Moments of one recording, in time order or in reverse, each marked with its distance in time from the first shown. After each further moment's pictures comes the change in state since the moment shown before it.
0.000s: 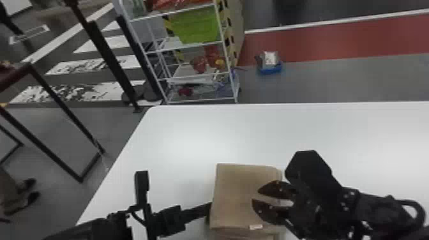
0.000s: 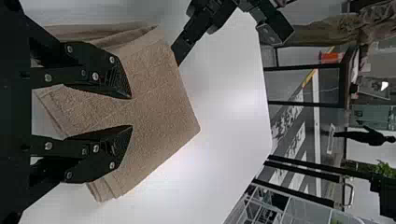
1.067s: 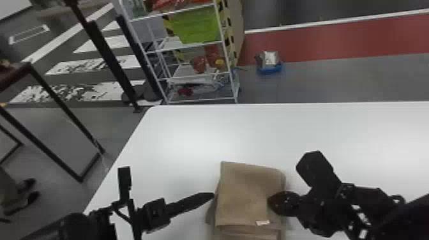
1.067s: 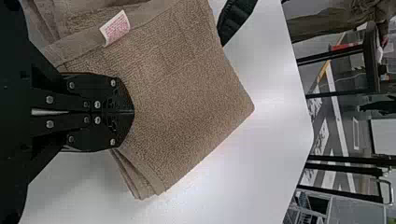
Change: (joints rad) left arm -0.039 0.010 0.125 -0.032 0.107 0.130 -0.024; right arm -0.092 0.023 -0.082 0.320 -0.122 -0.080 -0.020
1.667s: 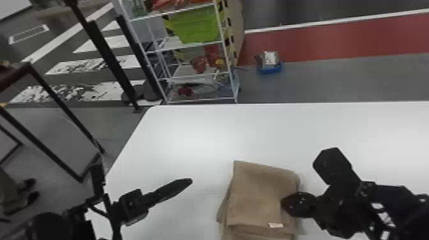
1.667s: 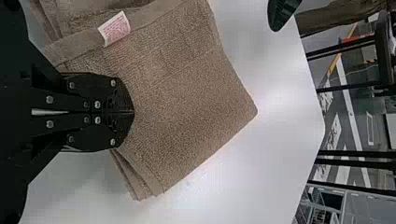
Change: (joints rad) left arm -0.038 0.008 0.145 -0.015 0.054 0.032 0.003; right arm 0.020 -0.033 -0.048 -0.081 0.029 0.064 0.078
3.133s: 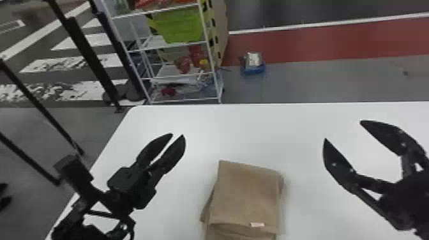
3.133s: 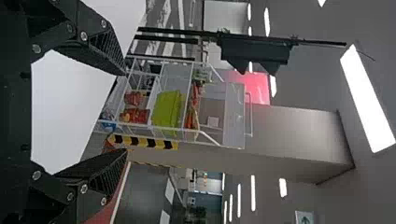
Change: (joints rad) left arm 0.343 -0.089 -0.377 -0.236 -0.107 -1.121 0.275; right arm 0.460 -0.032 -0.353 -0.242 -0.352 -0.877 -0.519
